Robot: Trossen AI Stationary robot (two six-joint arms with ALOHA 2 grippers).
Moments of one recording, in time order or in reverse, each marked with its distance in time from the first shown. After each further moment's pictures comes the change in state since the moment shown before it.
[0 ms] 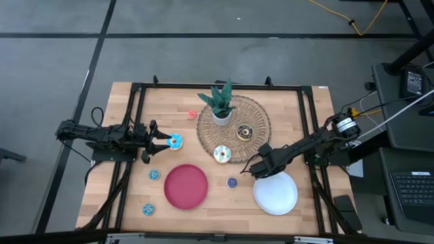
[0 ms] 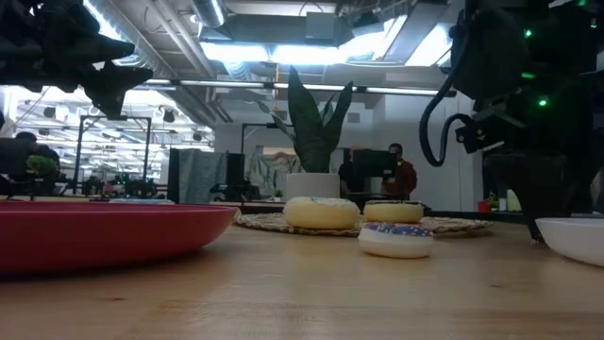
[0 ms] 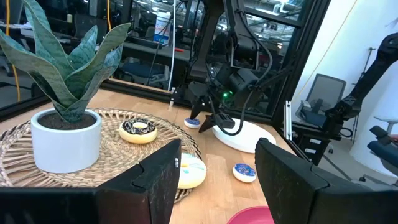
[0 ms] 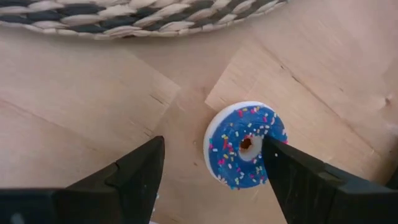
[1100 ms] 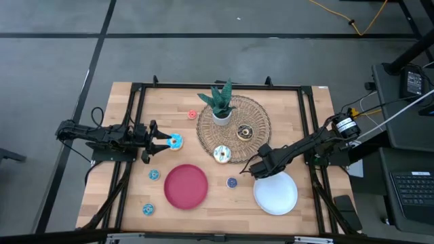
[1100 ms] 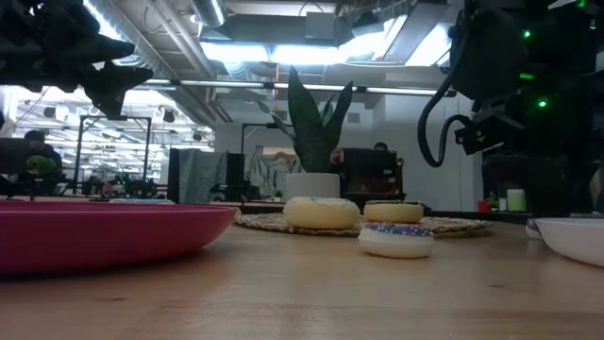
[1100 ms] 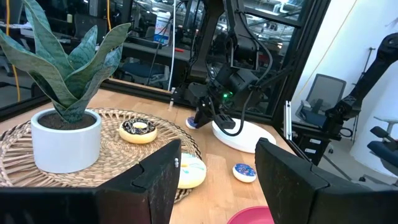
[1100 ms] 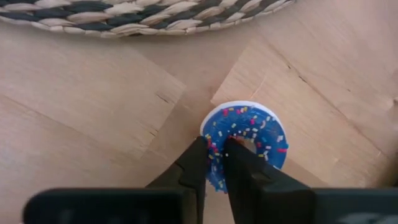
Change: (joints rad) left arm 0.000 0.000 0.000 0.000 0.000 0.000; right arm 0.000 0.002 -0.002 0.016 -0.008 -0.008
